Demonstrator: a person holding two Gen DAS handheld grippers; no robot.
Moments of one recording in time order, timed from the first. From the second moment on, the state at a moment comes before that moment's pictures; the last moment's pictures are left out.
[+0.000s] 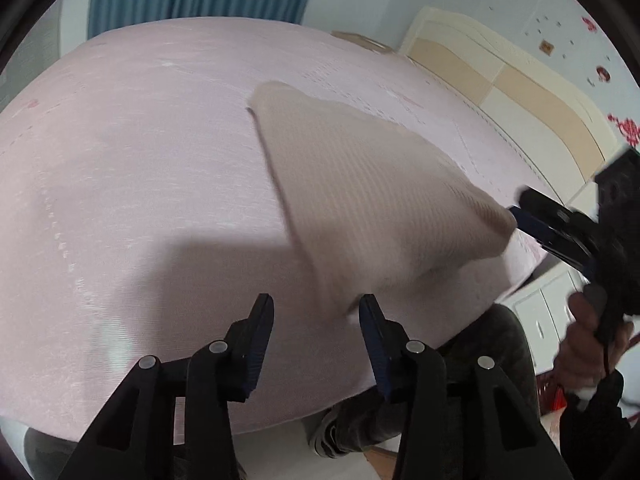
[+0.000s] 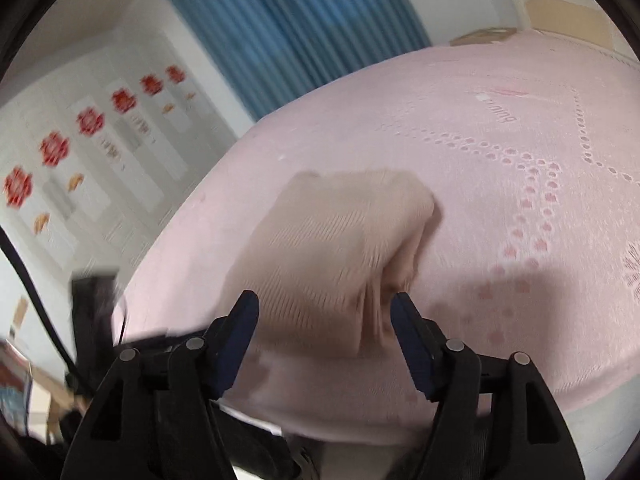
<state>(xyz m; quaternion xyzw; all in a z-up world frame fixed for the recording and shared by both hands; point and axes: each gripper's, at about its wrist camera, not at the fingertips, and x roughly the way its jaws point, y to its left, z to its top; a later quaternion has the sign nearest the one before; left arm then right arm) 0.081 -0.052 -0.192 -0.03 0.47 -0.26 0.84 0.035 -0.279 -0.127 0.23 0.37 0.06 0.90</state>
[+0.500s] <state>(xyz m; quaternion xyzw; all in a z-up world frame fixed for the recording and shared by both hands) 0.130 0.036 -0.181 -0.08 0.45 -0.16 0.88 0.148 -0.275 -0.195 0.22 0.48 -0.02 0.85</state>
